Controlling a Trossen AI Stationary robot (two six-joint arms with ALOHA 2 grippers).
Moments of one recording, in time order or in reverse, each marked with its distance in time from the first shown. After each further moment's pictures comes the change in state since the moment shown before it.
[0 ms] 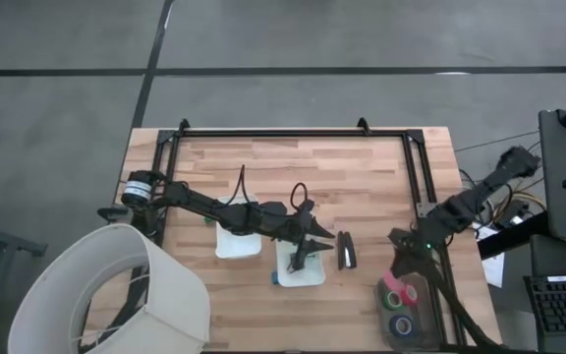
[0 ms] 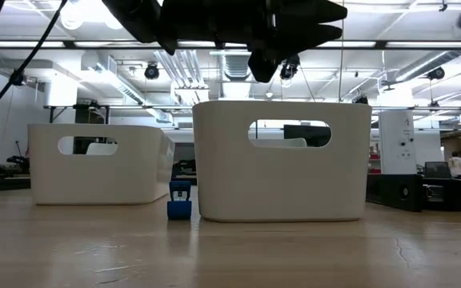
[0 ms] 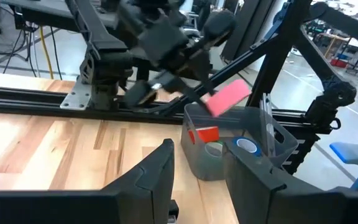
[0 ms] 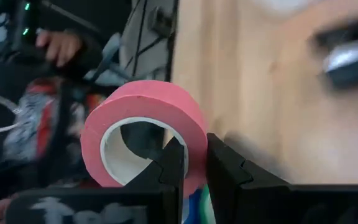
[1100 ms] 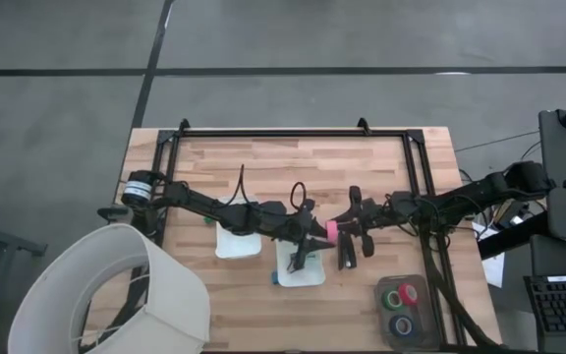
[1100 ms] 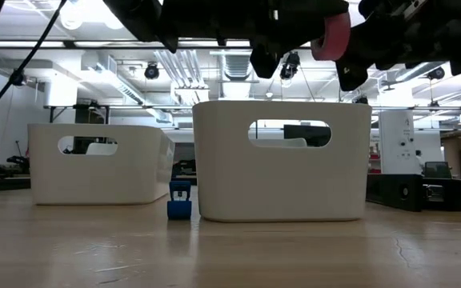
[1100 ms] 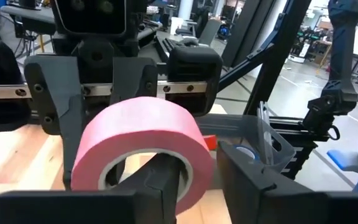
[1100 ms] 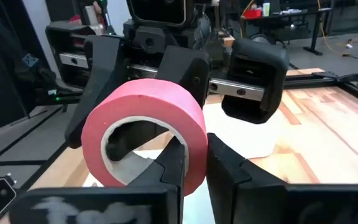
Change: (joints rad) left arm 0.001 0.001 0.006 0.027 0.000 -0.003; right arm -0.495 0.563 -0.019 1.009 0.177 -0.819
